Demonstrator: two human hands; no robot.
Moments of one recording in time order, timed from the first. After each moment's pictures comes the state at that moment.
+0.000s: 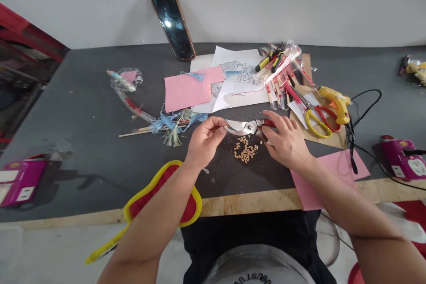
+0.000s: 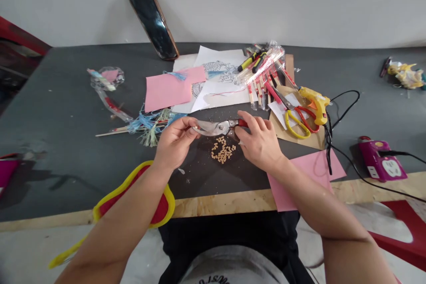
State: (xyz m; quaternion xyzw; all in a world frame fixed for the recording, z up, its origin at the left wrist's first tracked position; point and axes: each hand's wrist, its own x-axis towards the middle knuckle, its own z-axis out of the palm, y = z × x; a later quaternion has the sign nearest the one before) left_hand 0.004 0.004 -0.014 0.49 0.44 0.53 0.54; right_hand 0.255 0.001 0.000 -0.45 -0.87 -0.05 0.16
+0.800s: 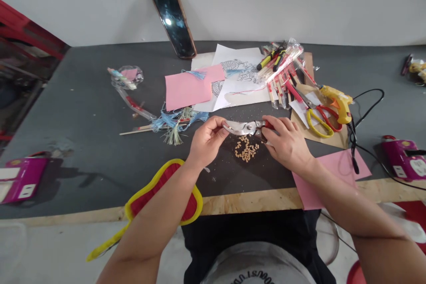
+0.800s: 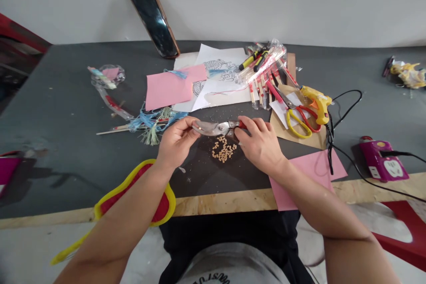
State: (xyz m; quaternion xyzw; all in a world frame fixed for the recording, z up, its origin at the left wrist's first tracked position) left_hand 0.007 0.003 -0.001 0.56 0.46 0.50 0.47; right_hand 0.253 -0.003 0.001 -0.45 -0.88 -0.07 0.15
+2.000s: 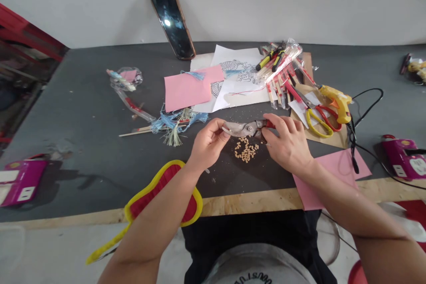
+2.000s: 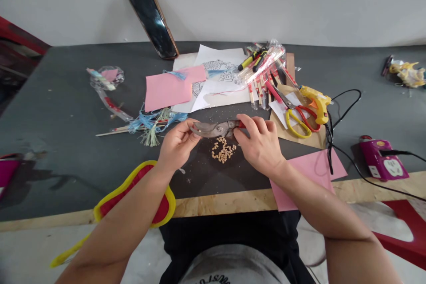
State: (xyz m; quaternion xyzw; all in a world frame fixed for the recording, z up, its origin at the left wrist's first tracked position) left_hand 0.009 -0.002 0.000 0.58 0.45 0.48 0.49; right_hand 0.248 -0.008 0.005 -0.46 -0.86 -0.11 0.17
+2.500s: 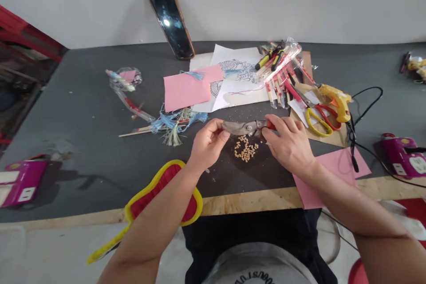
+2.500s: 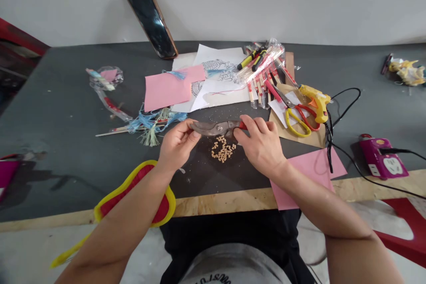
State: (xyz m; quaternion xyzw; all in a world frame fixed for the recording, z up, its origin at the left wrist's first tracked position) left_hand 0.010 -0.003 -0.003 0.59 0.46 0.48 0.46; right_hand 0.250 -0.011 0.010 -0.46 -0.87 -0.12 0.13
